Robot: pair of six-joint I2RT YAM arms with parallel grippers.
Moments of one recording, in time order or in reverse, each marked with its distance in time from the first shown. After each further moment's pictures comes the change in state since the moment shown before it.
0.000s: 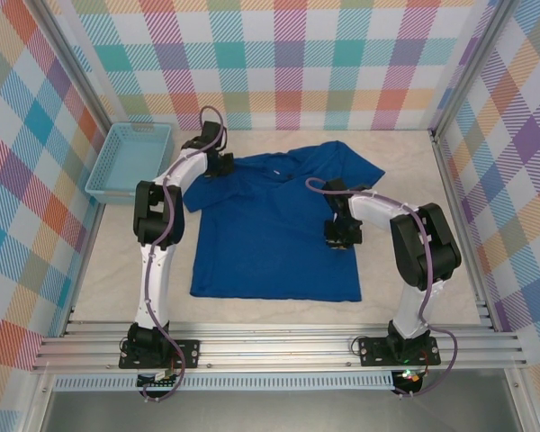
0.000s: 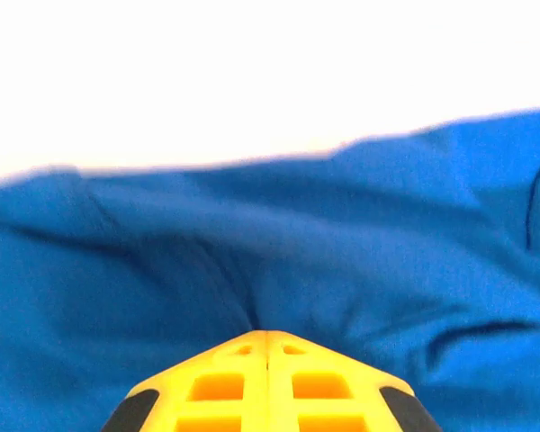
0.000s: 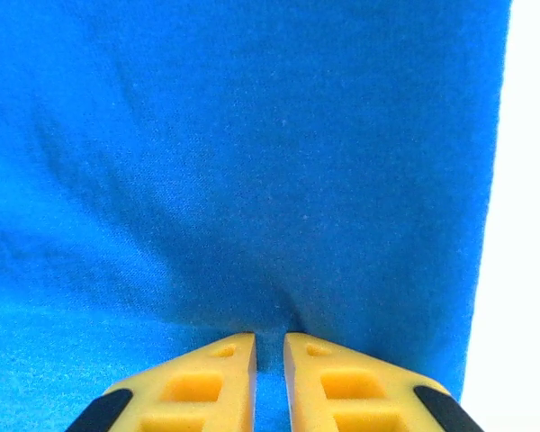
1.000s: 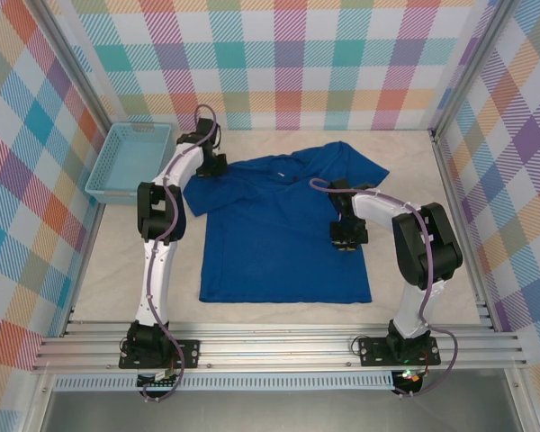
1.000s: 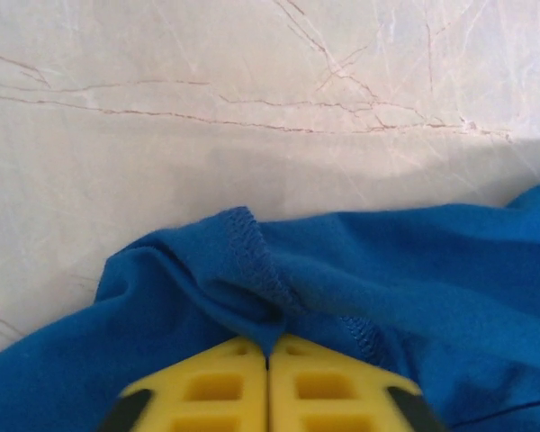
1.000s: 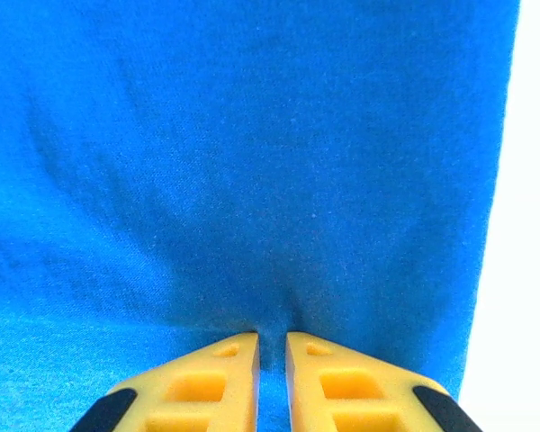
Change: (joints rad) left arm 0.044 0.140 0.231 -0.230 0.000 0.039; right arm -0.018 0.000 0.001 -0.039 0.025 -0.048
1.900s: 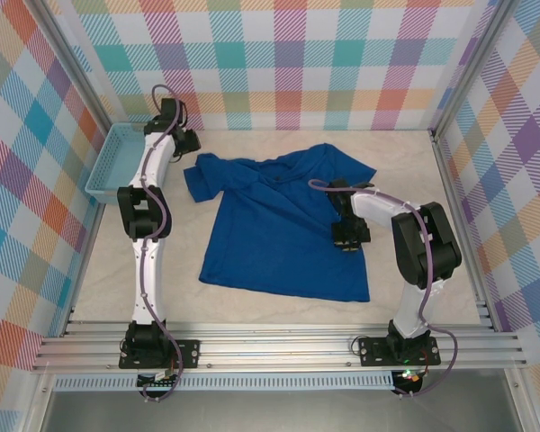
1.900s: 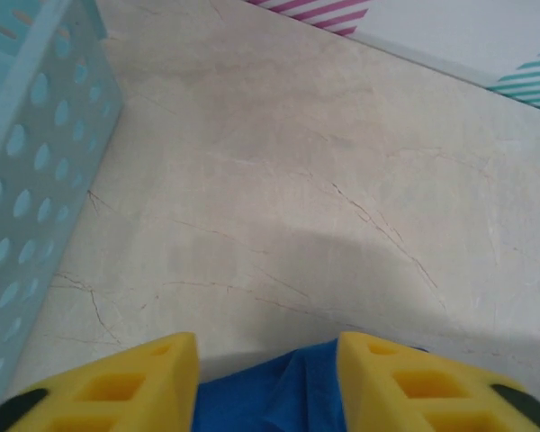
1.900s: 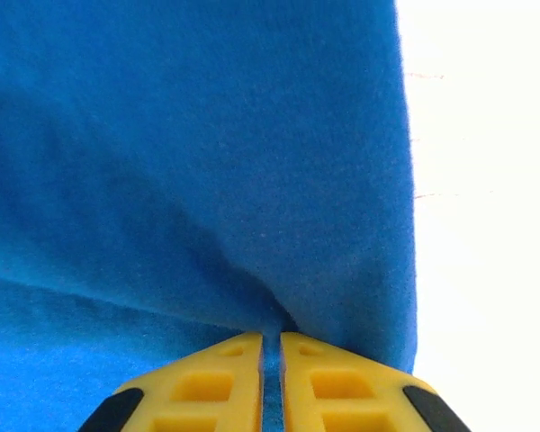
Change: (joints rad) left arm 0.142 0.010 0.196 0.011 -0.017 -0.074; right arm 0.000 0.006 0.029 -0.052 0.060 -0.038
